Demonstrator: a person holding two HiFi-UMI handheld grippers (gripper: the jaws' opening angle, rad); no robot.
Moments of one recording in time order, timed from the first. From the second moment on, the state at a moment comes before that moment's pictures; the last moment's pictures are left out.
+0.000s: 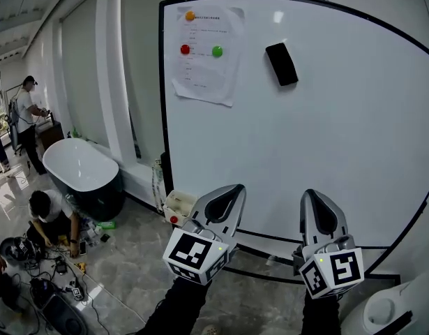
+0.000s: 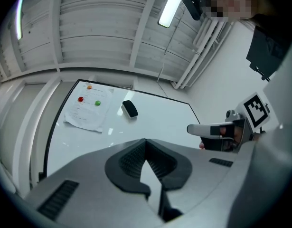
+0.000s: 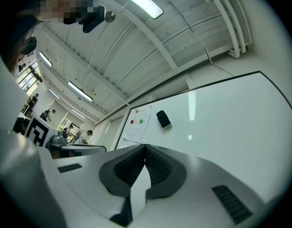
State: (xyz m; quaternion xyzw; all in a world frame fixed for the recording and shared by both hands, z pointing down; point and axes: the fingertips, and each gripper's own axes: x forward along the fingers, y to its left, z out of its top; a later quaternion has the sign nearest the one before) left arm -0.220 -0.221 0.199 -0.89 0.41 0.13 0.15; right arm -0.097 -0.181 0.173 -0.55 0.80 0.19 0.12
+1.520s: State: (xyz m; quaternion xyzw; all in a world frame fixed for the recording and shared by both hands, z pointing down) left arm -0.225 -0.410 0.156 -0.90 0.37 0.15 0.17; right arm -0.111 -0.372 0.088 -0.59 0.74 0.29 0.13
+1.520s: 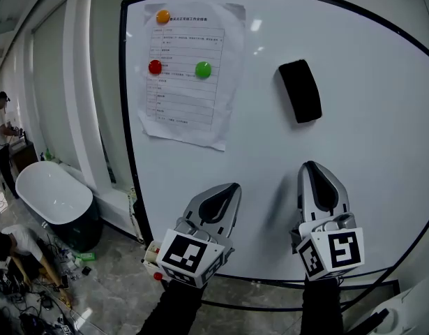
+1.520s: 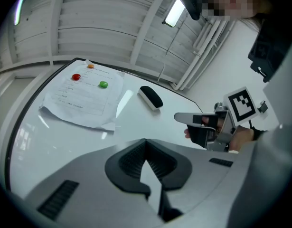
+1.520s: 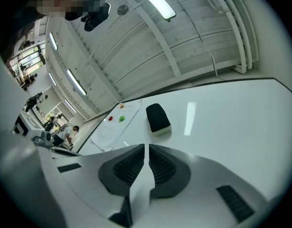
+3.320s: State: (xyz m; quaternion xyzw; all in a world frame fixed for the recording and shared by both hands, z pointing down) left arm -0.229 -0.408 0.170 -0.90 0.38 0.15 0.15; right arm -0.109 -0.429 -0.003 -0.64 0.66 0.38 0.06
